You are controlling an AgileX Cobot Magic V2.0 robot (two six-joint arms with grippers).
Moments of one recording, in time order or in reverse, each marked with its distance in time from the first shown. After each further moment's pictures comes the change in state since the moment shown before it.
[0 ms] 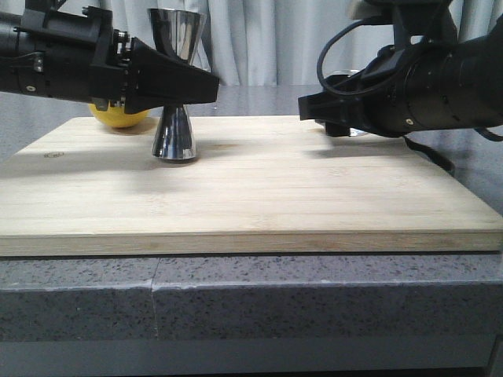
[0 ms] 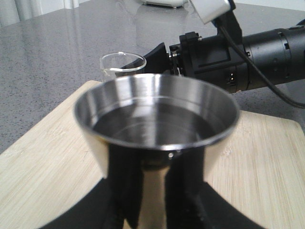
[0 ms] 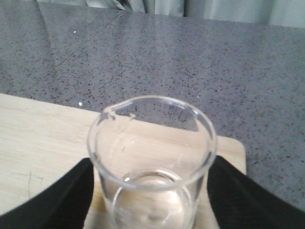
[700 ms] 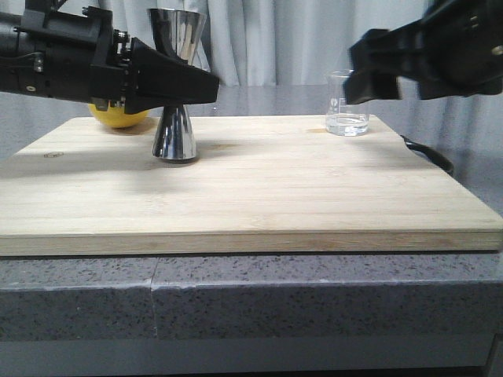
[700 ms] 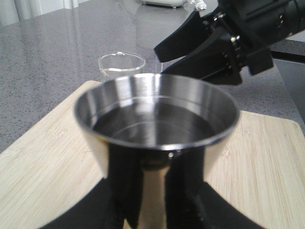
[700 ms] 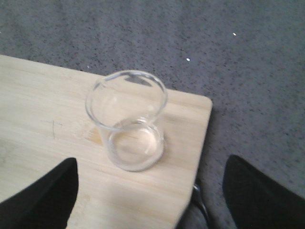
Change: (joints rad) left arm 0.000 0.000 0.000 0.000 0.000 0.000; right arm -0.121 -0.323 0.000 -0.009 0.572 -0.050
